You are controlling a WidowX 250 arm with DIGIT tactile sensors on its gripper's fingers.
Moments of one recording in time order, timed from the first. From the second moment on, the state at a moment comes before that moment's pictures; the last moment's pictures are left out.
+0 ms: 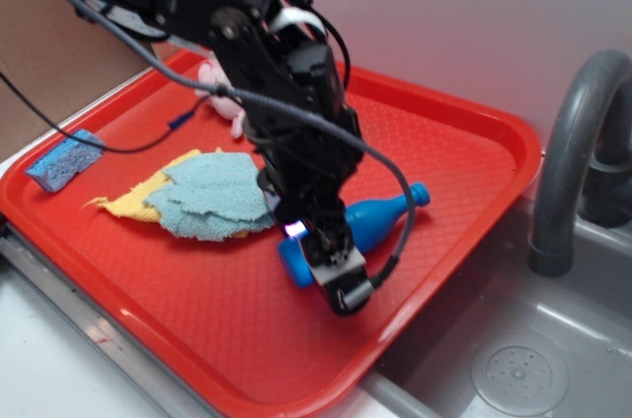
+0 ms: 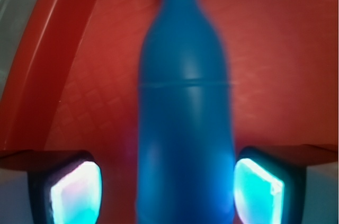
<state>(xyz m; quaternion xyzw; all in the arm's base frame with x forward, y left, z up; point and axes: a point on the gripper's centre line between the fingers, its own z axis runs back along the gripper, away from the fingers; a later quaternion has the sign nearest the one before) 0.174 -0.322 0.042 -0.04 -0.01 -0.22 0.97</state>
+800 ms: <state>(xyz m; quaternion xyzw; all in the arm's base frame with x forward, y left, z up) 0.172 -0.313 0.043 0.01 -0.01 -0.18 0.98</state>
